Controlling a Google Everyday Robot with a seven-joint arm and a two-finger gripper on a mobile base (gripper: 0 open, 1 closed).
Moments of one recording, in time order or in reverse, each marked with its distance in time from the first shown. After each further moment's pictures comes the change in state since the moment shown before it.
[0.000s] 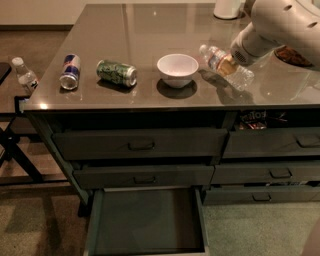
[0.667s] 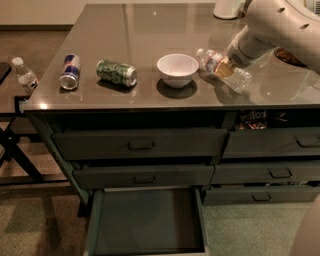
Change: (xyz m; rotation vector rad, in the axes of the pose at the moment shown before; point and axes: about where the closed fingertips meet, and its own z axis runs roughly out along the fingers) arm 0.001 0.006 0.012 -0.019 0.018 -0.037
